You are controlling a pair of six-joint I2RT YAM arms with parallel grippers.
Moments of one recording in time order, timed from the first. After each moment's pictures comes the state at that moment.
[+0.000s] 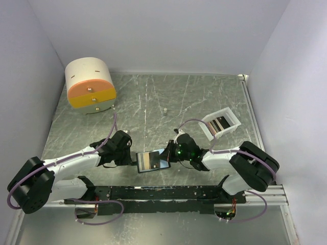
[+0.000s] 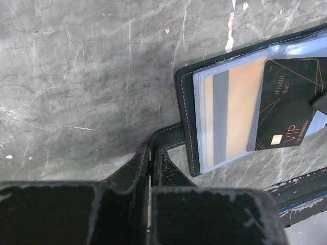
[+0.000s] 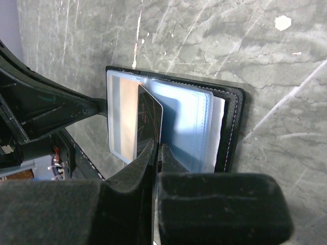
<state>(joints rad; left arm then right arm) -0.73 1.18 0.49 -0.38 0.01 -0.76 0.83 1.44 0.35 0.49 -0.19 0.91</state>
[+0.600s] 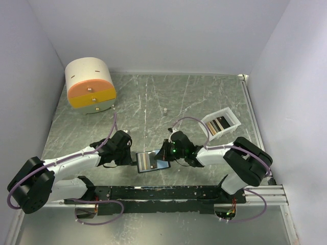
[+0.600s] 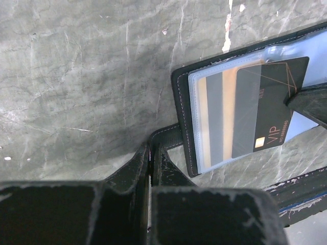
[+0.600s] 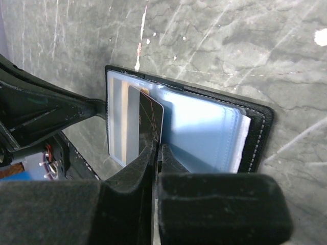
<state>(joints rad) -0.73 1.18 0.49 -0.37 0.01 -0.76 0.86 1.53 0.46 0.41 -0.21 0.88</state>
